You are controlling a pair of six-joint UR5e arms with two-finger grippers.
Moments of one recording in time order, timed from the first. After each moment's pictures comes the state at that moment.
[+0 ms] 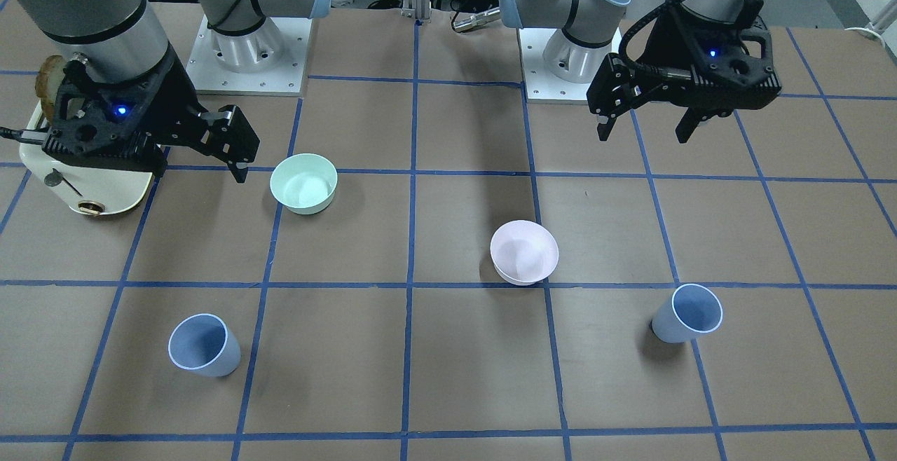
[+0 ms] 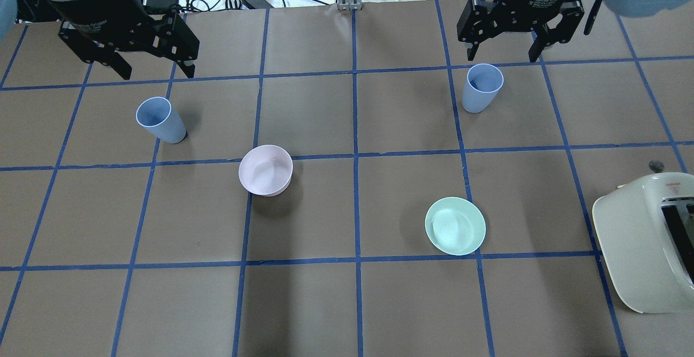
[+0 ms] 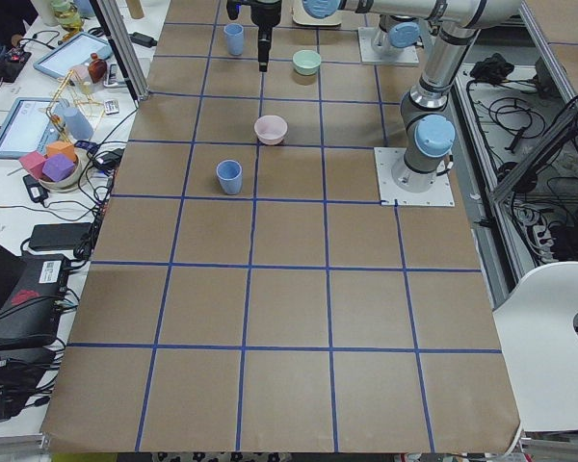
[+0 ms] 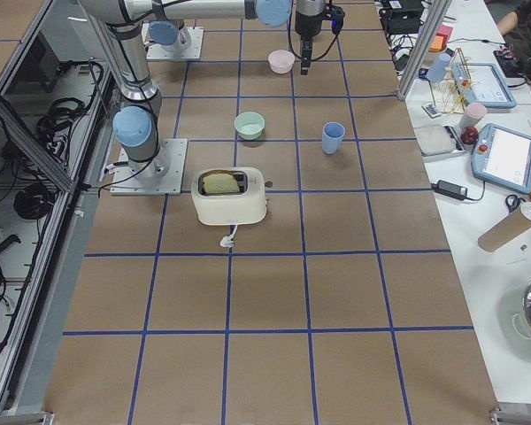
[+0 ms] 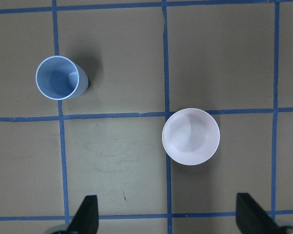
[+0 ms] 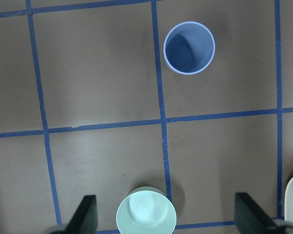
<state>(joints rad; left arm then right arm) -1.53 -1.57 -1.48 -1.59 1.58 0.06 1.58 -1.45 1.43 -1.58 -1.56 0.09</state>
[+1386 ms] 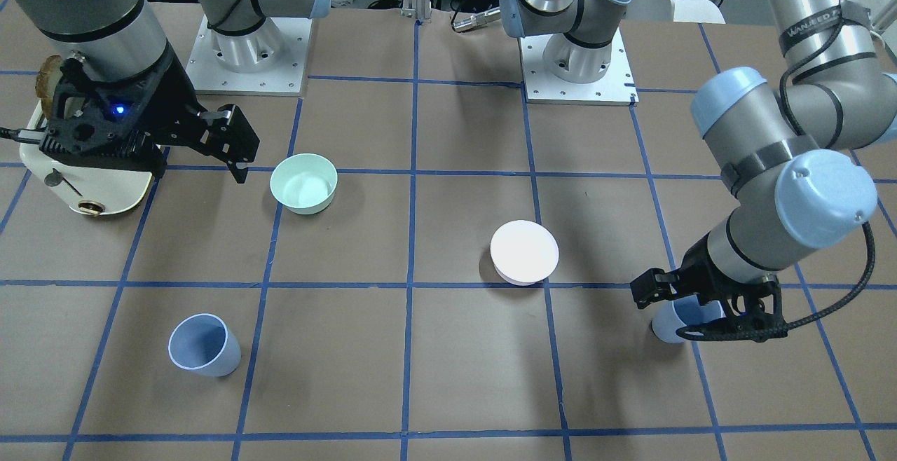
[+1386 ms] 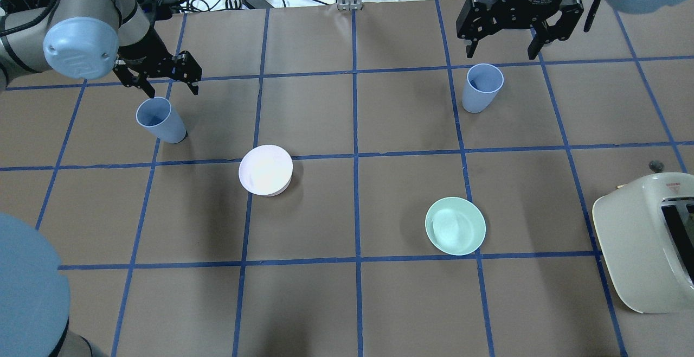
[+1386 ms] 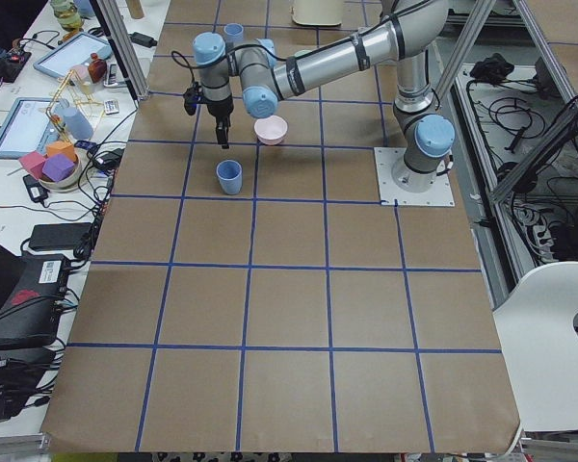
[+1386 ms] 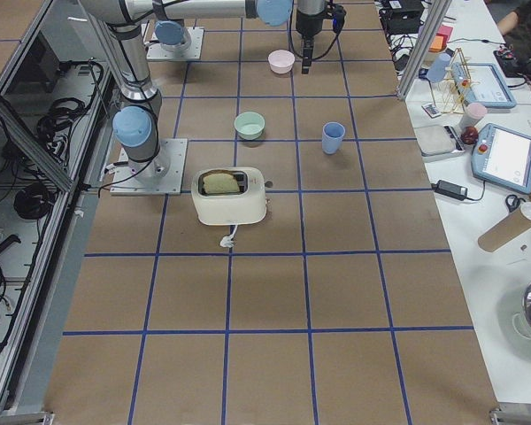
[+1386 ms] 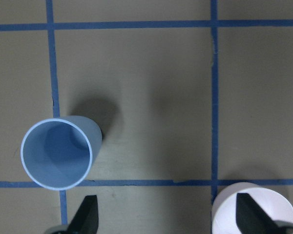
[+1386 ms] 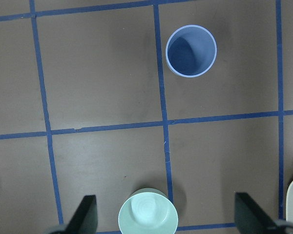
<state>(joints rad) -1.36 -1.98 -1.55 -1.22 1.58 0.15 1.58 -1.45 1.42 -1.58 -1.55 0.09</state>
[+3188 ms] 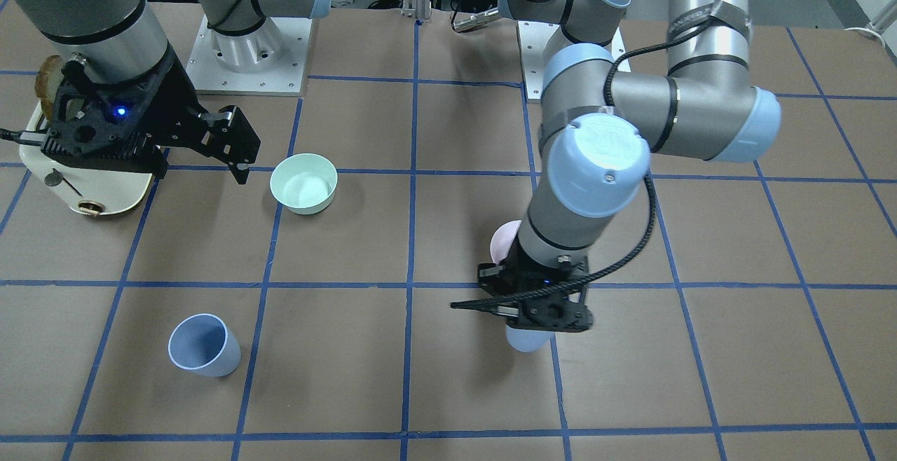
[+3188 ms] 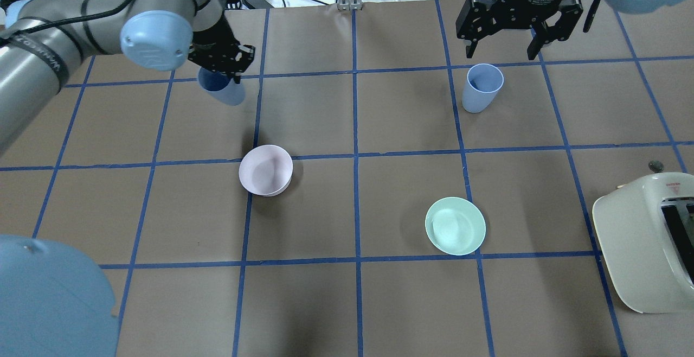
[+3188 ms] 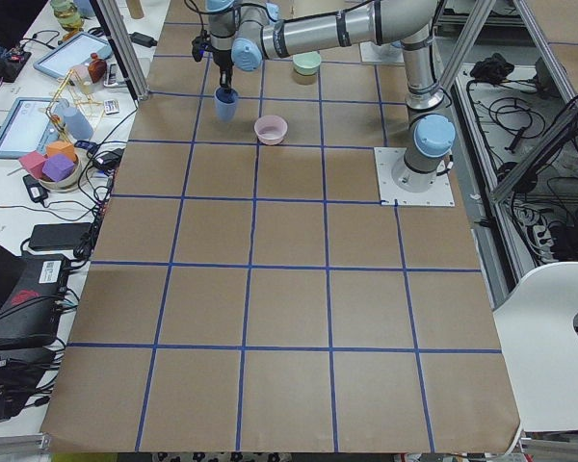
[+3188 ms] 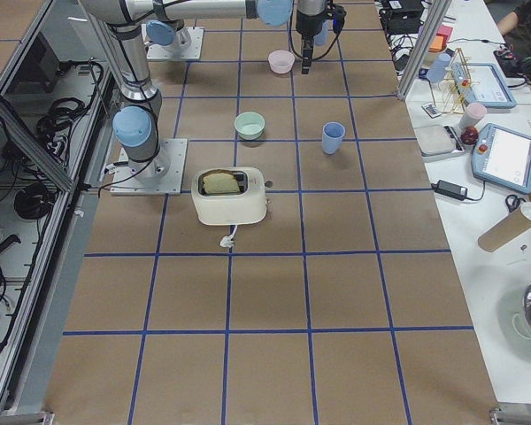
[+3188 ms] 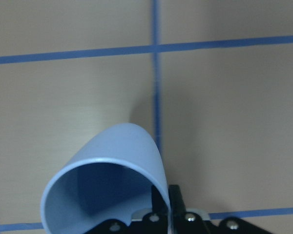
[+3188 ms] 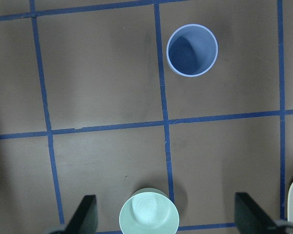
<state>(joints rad) -1.75 -2.01 -1.44 -1.20 1.52 -0.13 1.58 -1.45 1.42 -1.58 -1.55 0.09</state>
